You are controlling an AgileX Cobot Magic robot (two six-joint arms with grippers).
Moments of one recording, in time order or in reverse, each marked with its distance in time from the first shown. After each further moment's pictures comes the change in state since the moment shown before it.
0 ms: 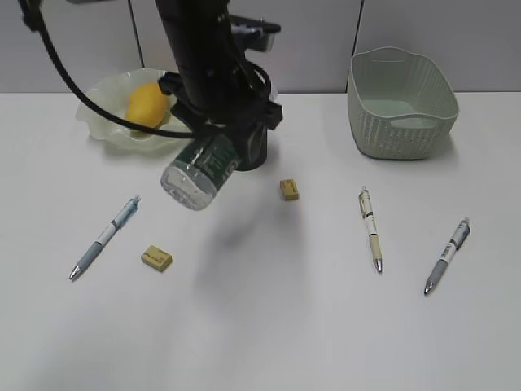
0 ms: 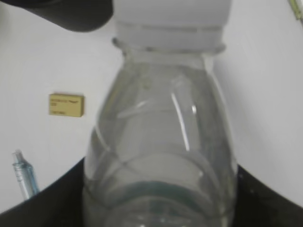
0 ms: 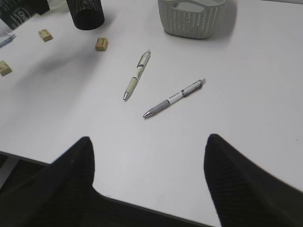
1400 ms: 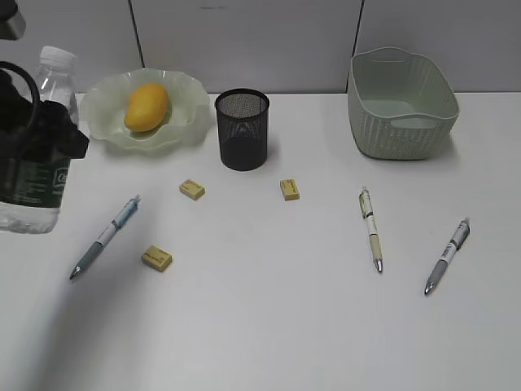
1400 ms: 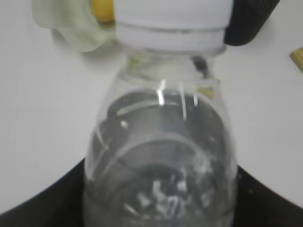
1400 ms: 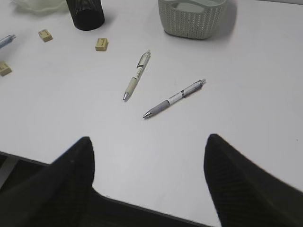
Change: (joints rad) left arm 0.317 -0.789 1.028 0.048 -0.727 -0.002; right arm 0.000 0.000 0.000 0.000 -0.001 0.000
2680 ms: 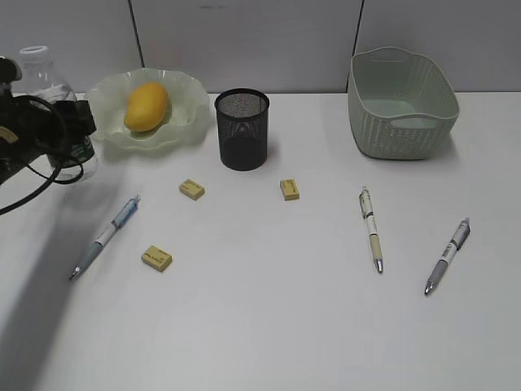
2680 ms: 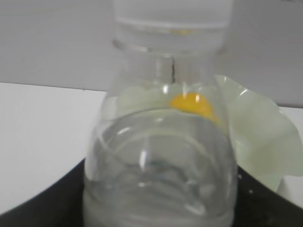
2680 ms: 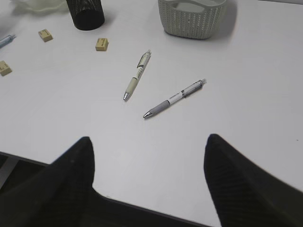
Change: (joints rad) left arm 0.171 0.558 0.137 -0.155 -1.317 -0.002; right arm 0.000 0.000 0.000 0.000 0.000 0.000
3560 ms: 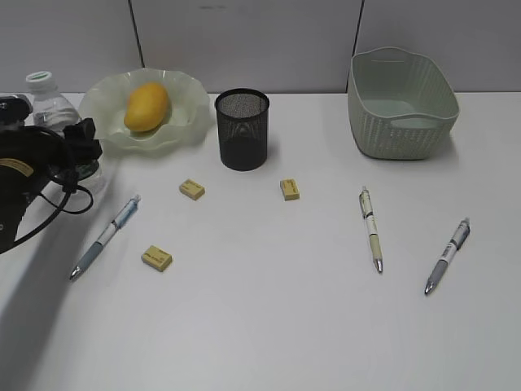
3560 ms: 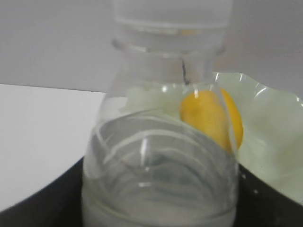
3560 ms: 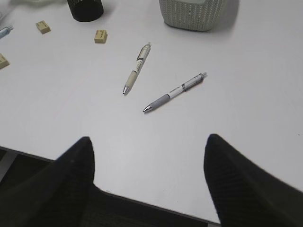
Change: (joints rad) left arm 0.008 0.215 -0.001 -0.007 -0.313 0.000; right arm 0.000 0.036 0.000 0.000 0.000 0.000
